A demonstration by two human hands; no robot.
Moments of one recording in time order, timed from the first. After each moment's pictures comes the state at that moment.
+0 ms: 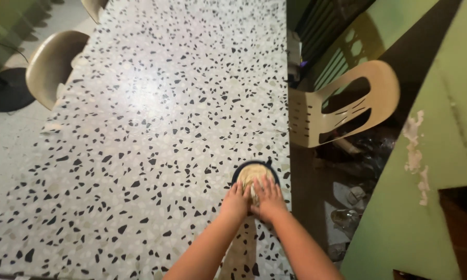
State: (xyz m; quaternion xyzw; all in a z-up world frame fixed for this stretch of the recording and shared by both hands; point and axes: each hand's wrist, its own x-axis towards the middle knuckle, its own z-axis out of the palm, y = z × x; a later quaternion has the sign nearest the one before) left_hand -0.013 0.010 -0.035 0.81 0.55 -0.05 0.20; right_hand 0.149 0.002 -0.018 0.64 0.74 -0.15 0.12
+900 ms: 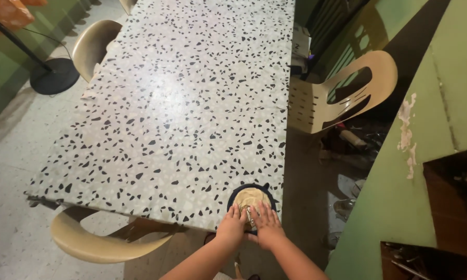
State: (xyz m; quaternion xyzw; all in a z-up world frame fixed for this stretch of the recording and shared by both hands) left_hand -0.015 -0.232 -0.001 0.79 0.55 -0.09 0.27; right_hand 0.161 -0.237 -0.006 0.57 0.77 -0.24 0.16
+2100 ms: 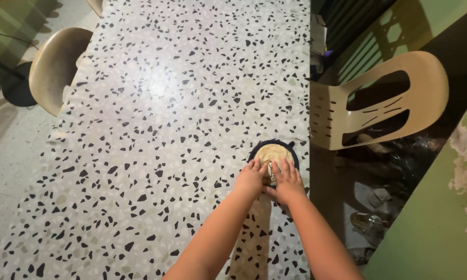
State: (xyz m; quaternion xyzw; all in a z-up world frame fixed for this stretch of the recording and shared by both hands) left_hand 0.003 0.155 -0.075 0.84 0.52 0.03 0.15; right_hand 0.156 0.125 0.010 0.68 0.69 -0.19 0.14
